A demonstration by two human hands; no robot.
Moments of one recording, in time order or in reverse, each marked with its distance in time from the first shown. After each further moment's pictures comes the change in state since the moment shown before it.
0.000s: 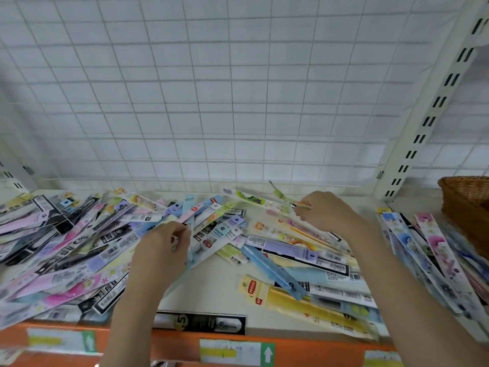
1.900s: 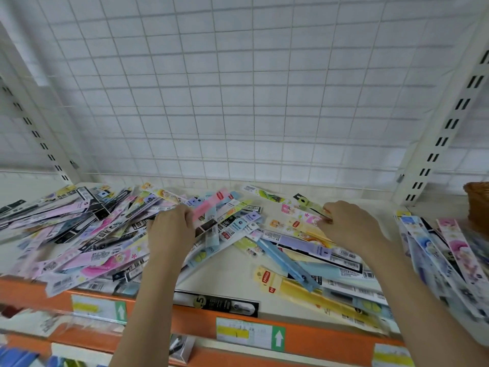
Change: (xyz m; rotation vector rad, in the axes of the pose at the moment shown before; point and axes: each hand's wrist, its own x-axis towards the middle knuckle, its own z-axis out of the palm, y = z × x) left_hand 0.018 -0.008 -0.005 0.333 0.025 -0.144; right_hand -0.032 0.005 0.014 -0.106 0.167 -0.041
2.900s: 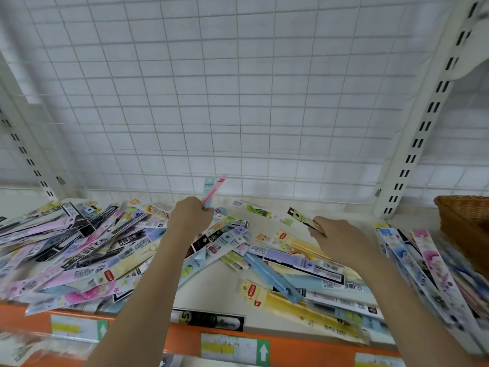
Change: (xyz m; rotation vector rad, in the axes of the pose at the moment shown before) left_hand 0.047 0.056 -0.001 -0.183 -0.310 -0.063; right_hand -0.009 0.017 -0.005 0.068 -0.036 -0.025
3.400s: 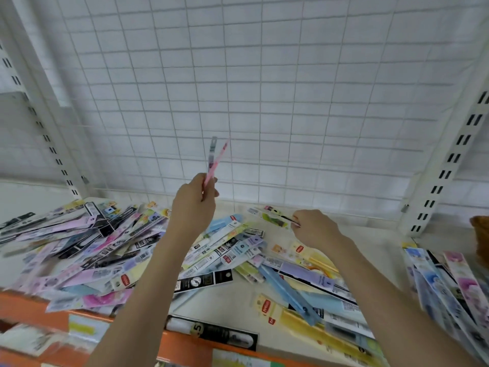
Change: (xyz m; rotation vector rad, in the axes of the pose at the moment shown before) left_hand -0.020 0.009 -0.040 -0.349 0.328 0.276; right_hand 0.074 -0.053 0.015 -0.043 -0.035 -0.065
